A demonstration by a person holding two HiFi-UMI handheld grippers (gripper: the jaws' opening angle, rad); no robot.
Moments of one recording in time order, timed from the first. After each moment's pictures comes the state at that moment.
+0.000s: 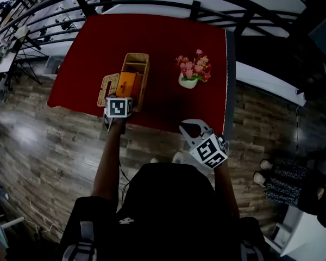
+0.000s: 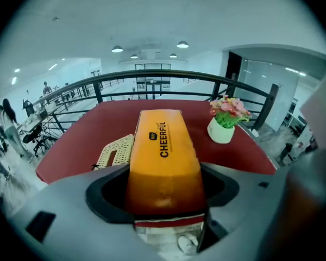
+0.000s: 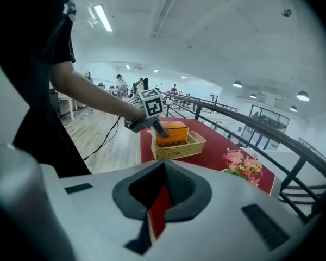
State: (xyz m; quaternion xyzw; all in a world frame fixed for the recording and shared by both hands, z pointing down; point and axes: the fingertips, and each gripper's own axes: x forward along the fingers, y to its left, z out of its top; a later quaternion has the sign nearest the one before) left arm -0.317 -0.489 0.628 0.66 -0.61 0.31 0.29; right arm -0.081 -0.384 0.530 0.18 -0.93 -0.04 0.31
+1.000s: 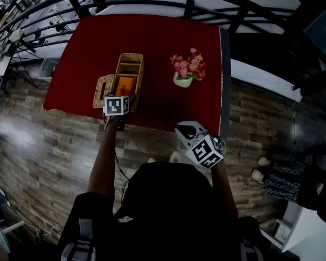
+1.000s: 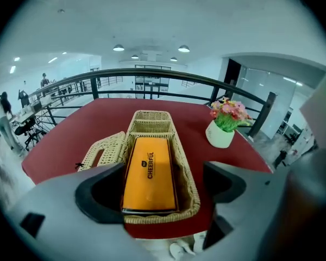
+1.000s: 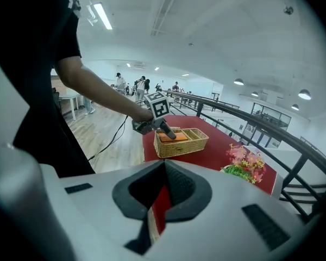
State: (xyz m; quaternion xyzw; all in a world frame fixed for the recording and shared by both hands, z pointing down) left arm -0.305 -0.511 0.654 0.68 -0.60 0.27 0.31; right arm -0.076 -0.376 0.544 0.18 -0.93 -0.03 0.32
